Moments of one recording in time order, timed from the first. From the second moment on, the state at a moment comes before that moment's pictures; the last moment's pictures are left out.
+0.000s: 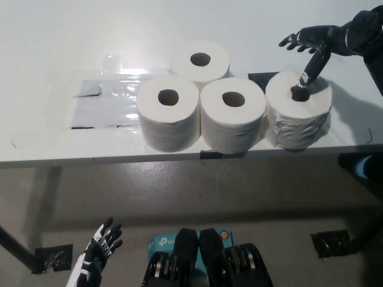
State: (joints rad) left_arm 0.16 0.12 0.00 0.06 -0.11 -0.29 -0.22; right_arm -1.34 -0.37 0.46 1.19 -0.46 0.07 0.67
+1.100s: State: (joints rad) left_arm 0.16 0.12 0.00 0.06 -0.11 -0.29 -0.22; right_arm -1.34 -0.33 0.53 1.30 -0.51 0.06 0.62
